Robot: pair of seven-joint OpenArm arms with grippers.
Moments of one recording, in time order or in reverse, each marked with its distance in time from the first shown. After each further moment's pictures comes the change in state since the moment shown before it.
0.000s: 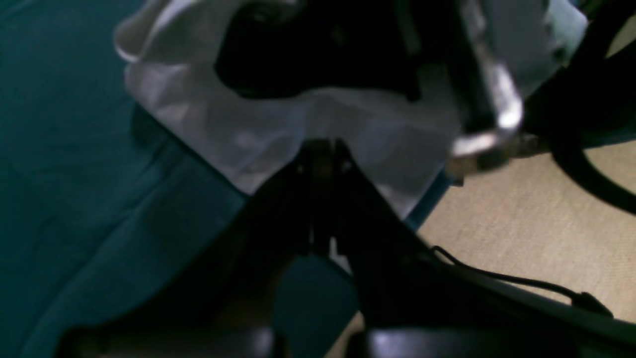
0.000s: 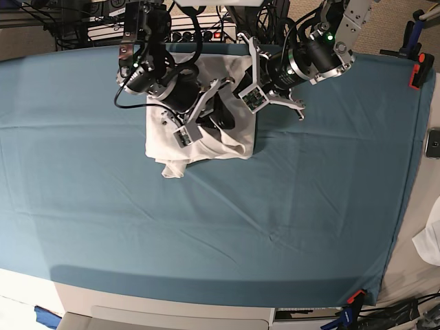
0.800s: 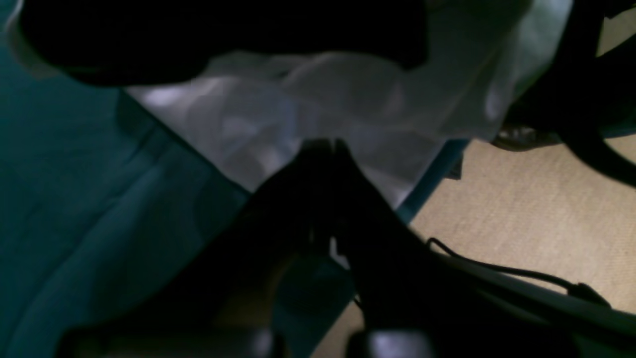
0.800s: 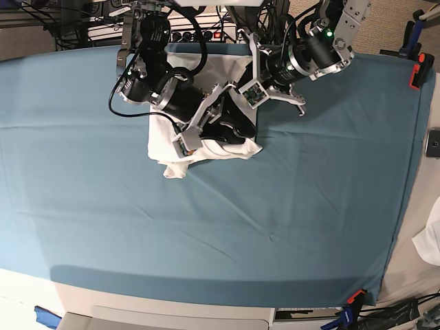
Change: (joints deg) left arm 1.6 0.0 0.0 0.0 1.0 -0.2 -0.2; right arm 3.2 0.0 0.0 0.2 16.5 3.7 -4.2
